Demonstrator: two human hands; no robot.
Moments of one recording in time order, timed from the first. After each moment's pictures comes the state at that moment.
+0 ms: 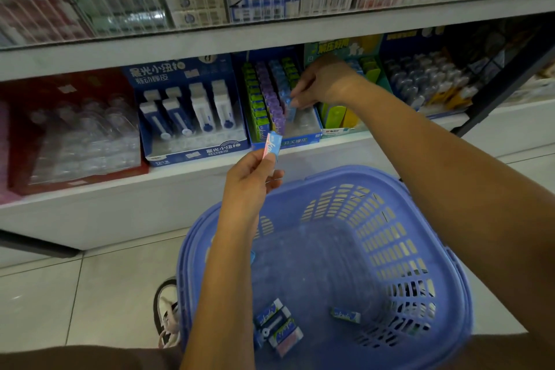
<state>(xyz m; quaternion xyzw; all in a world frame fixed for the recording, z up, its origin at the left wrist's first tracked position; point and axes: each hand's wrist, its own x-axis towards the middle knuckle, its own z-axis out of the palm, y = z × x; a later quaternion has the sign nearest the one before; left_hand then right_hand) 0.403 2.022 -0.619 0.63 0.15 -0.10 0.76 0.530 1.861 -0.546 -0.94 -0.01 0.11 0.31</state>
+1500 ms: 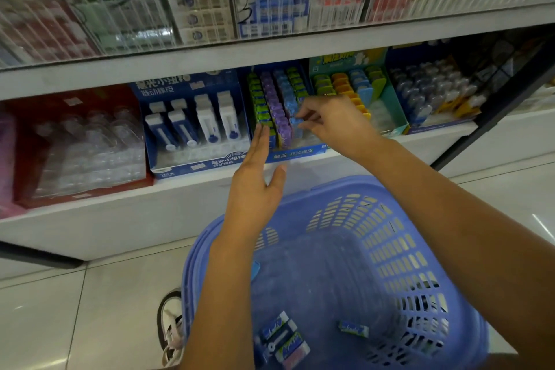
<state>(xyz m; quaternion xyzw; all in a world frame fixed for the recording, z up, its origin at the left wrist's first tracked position) 0.425 2.036 -0.639 0.86 -0.11 0.03 0.50 0.493 1.860 -0.585 -0.95 -0.16 -0.07 0.25</state>
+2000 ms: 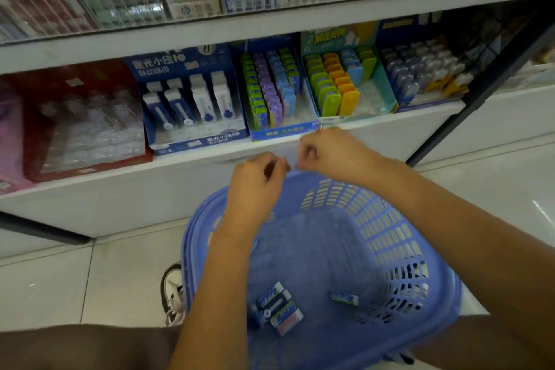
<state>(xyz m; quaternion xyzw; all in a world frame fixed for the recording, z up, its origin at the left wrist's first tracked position) 0.389 2.023 -0.643 0.87 -0.05 0.02 0.48 0.417 1.858 -0.596 -0.96 -0.15 0.09 0.22</state>
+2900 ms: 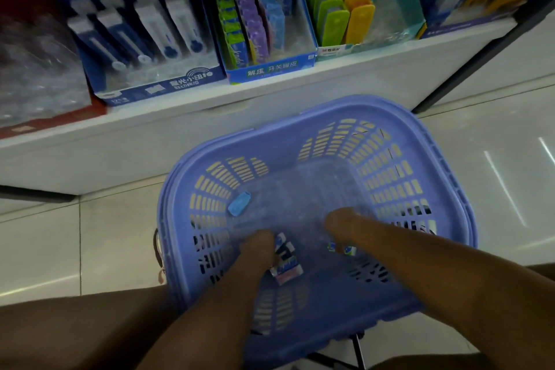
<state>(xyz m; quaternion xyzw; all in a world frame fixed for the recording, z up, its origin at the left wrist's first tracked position) 0.288 2.034 -0.848 0.87 -0.05 -0.48 0.09 0.316 1.837 -0.831 -0.80 -0.19 0.56 -0.12</state>
